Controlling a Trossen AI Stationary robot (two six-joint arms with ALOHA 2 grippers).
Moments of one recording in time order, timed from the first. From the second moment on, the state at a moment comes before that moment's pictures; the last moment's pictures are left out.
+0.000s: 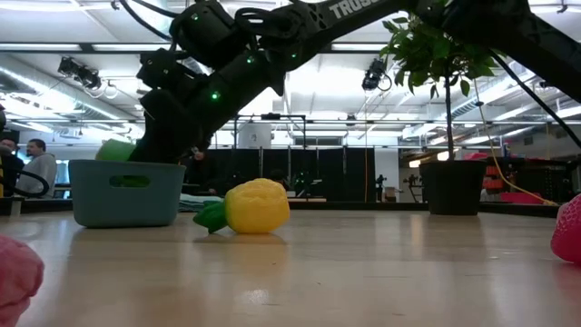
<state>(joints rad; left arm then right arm) 0.19 1.10 1.72 -0.91 -0.05 -0.15 0.00 2.49 2.07 -0.28 -0.08 -0.23</state>
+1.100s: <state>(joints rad) -0.10 1.14 1.34 -1.22 -0.01 -0.86 0.12 2.19 2.07 -1.12 -0.03 -0.04</state>
